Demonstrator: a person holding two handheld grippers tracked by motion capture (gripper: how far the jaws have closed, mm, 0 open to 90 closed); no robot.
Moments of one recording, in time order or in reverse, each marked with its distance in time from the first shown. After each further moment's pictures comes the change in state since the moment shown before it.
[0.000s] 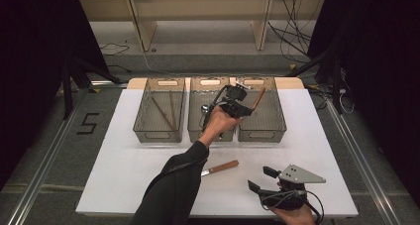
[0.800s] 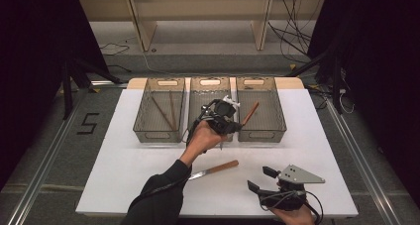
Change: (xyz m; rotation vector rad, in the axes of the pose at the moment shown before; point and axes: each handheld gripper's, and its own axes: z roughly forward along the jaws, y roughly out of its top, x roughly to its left) left arm -0.011 -0.043 -0.040 0.029 -0.024 0.077; right arm 0.002 0.001 0.001 0.001 -0.007 -0.005
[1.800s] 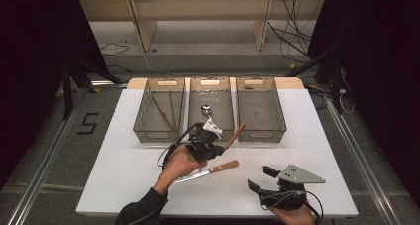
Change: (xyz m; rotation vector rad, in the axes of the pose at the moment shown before) left arm -0.019 -0.072 -0.044 0.048 0.012 0.086; right arm 0.000 0.001 0.000 -0.003 -0.009 -0.001
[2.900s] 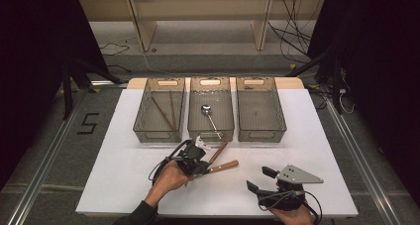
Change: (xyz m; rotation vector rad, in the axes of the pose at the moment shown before) left arm 0.015 -0.063 0.014 0.129 0.079 -0.028; right arm 0.002 -0.001 0.002 0.009 0.002 -0.004
